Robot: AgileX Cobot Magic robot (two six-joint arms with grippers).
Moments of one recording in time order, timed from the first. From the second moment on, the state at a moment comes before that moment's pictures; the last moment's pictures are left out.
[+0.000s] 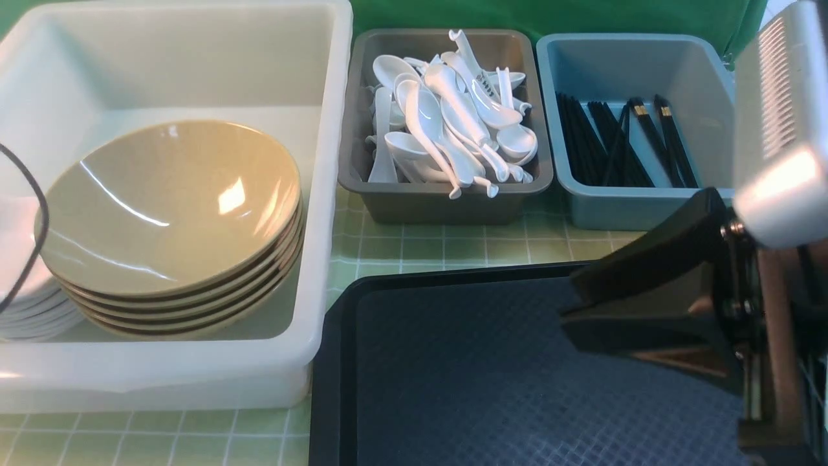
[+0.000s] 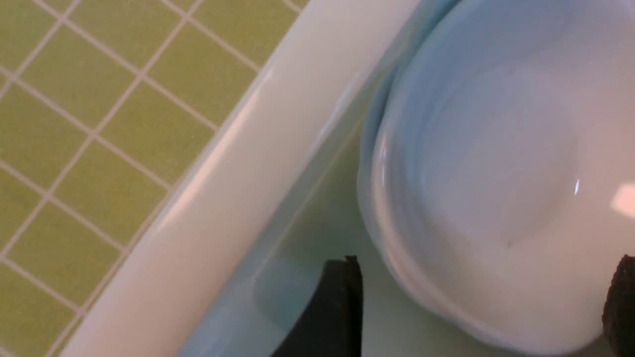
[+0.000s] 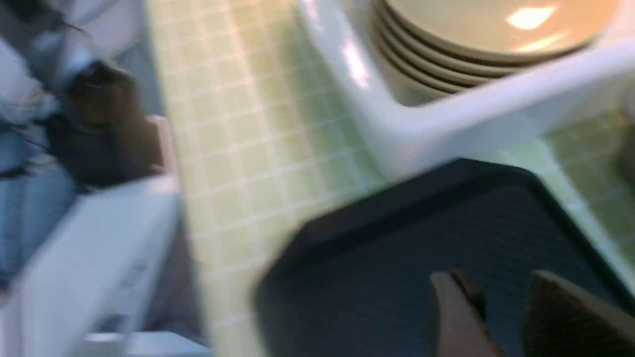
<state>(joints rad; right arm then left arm) 0.65 1.02 -1.07 0.44 0.73 -0.57 0.41 1.44 -1.05 0.05 0.83 -0.17</state>
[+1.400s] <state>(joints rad) 0.26 0.08 -0.38 0.21 0.56 -0.13 -0.41 0.19 -0.49 -0.47 1.07 -0.04</state>
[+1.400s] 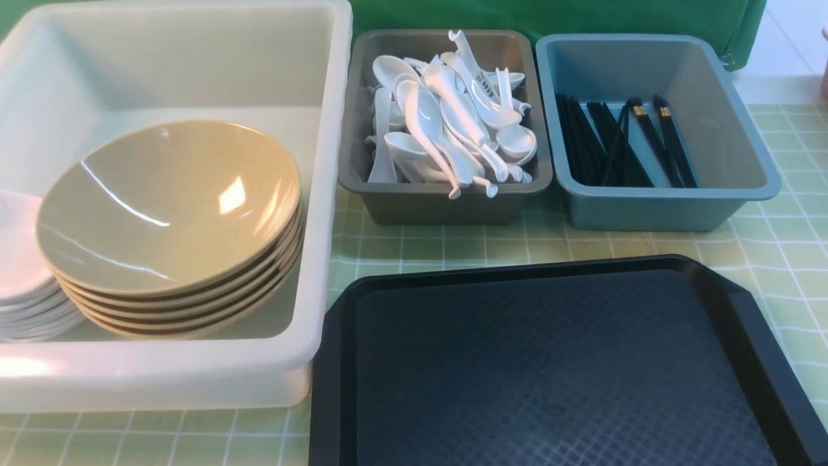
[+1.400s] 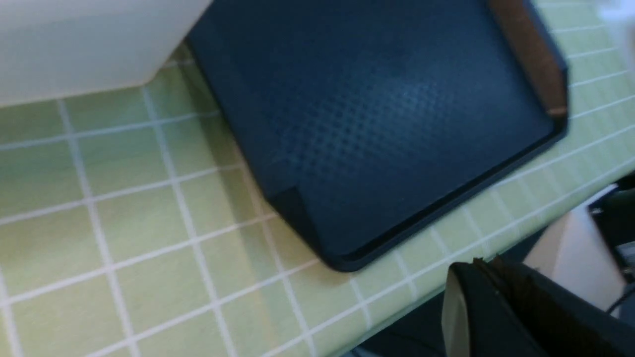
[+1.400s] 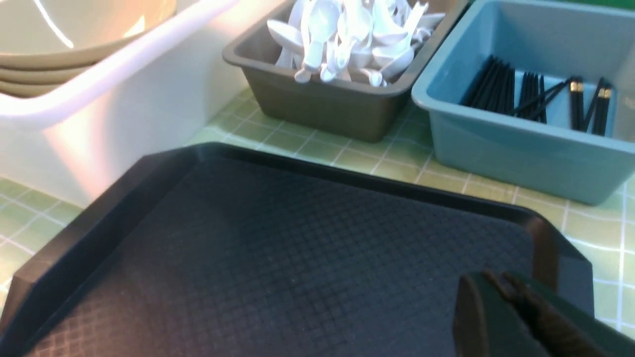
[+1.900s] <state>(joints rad) 0.26 0.08 -0.37 0.21 0.58 -0.13 -0.41 -0.02 -0.49 -0.40 1.07 -0.01</state>
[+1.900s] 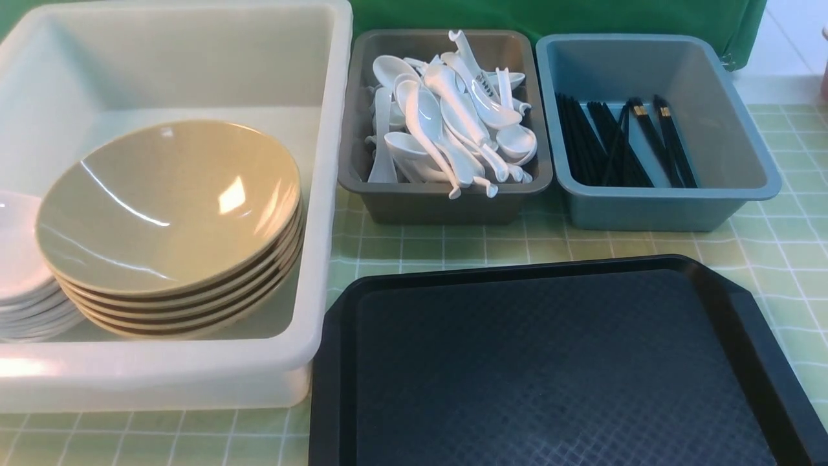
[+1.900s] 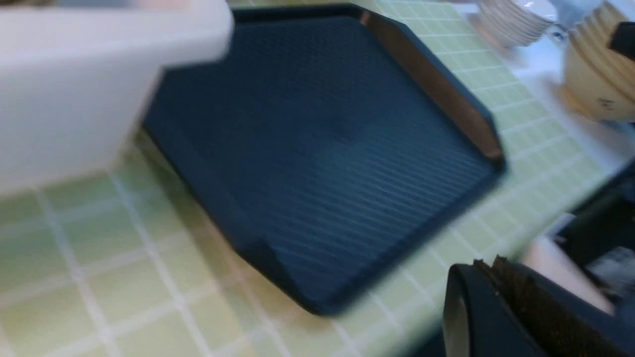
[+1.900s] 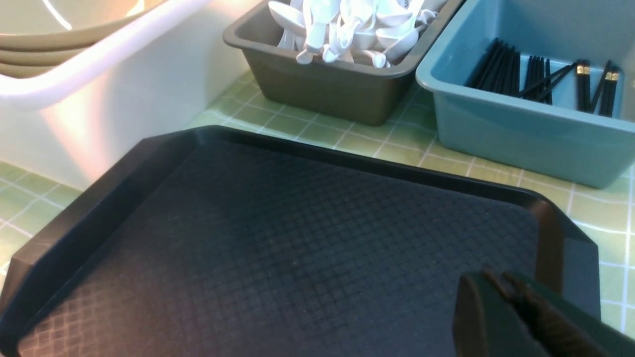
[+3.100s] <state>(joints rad) 0.26 0.08 -0.37 0.21 0.58 -0.13 -0.03 -0.02 0.03 -0.02 0.32 -0.10</state>
